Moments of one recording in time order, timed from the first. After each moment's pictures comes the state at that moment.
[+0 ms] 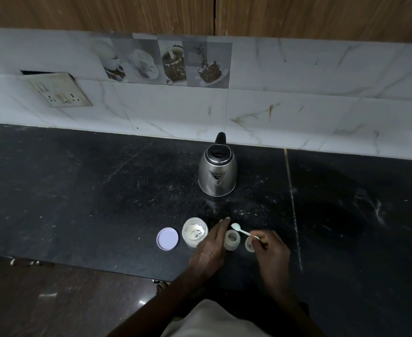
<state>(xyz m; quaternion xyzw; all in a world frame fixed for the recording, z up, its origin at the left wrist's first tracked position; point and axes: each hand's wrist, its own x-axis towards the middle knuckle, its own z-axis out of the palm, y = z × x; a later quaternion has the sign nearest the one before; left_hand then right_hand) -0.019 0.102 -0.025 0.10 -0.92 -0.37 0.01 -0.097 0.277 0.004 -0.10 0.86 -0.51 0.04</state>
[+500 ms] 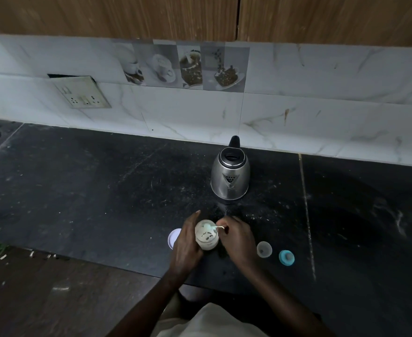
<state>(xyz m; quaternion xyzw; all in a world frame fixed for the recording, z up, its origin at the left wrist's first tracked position) 0.021 0.037 -0.022 0.22 -0.88 -0.40 0.14 -0.096 0.166 0.006 -0.26 0.89 -0.36 0.10</state>
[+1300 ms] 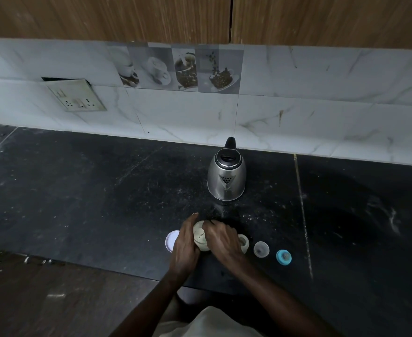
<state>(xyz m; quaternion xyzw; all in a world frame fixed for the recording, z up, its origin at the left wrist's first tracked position) 0.019 0.036 -0.034 0.22 -0.85 -0.44 0.19 -0.090 0.133 -0.024 -0.39 0.91 -0.11 0.07</state>
